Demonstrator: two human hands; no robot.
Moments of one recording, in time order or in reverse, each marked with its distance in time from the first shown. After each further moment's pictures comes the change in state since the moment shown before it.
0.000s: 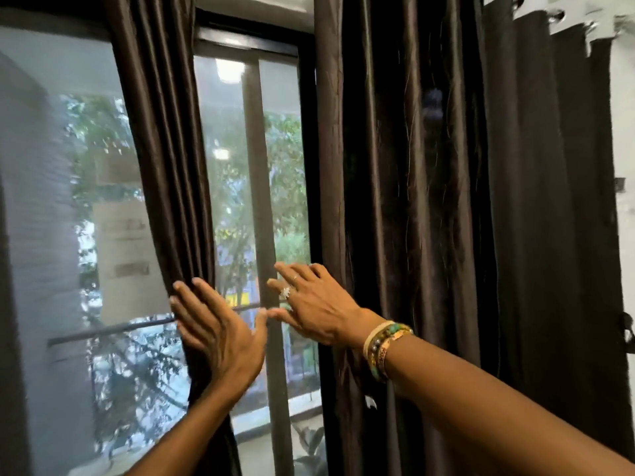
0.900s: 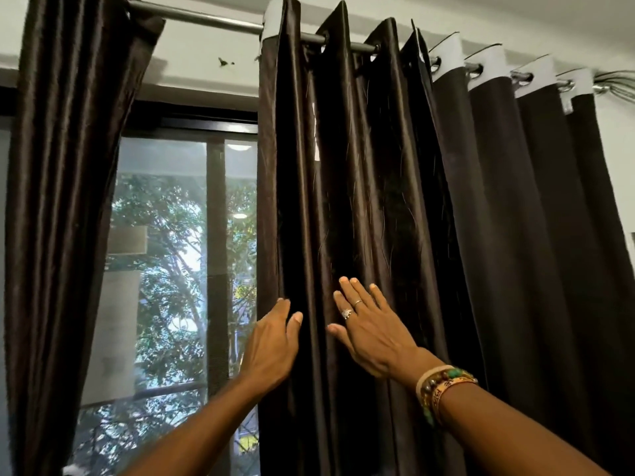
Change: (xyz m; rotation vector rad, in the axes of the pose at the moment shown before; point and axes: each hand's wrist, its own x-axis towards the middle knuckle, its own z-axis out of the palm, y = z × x) left_hand 0.044 0.198 0.122 -0.122 -0.285 0.295; right_hand -0.084 0.236 0.002 0.025 -0.016 0.252
